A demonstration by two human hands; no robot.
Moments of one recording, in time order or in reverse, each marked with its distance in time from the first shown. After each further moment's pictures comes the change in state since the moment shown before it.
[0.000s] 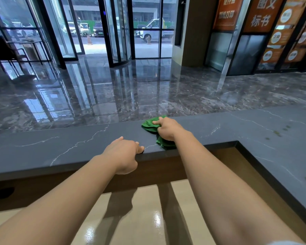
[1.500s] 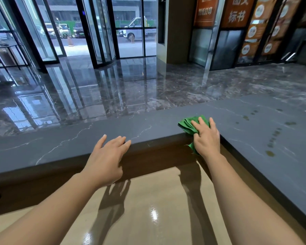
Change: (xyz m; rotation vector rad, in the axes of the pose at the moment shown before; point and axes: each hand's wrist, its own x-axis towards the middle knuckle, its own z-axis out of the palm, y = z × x) left_hand -0.038 0.019 0.032 0.063 0.302 0.022; right_hand -0.125 0.124 -0.003 -0.014 0.568 0.282
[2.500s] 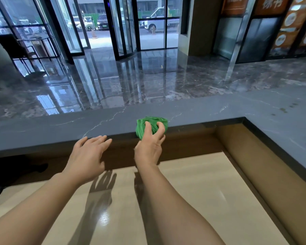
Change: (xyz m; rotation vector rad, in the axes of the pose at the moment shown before) left_hand -0.090 -0.104 0.022 0.036 0.026 -0.252; right_hand -0.133 -0.219 0.106 0.338 -0.016 -0.037
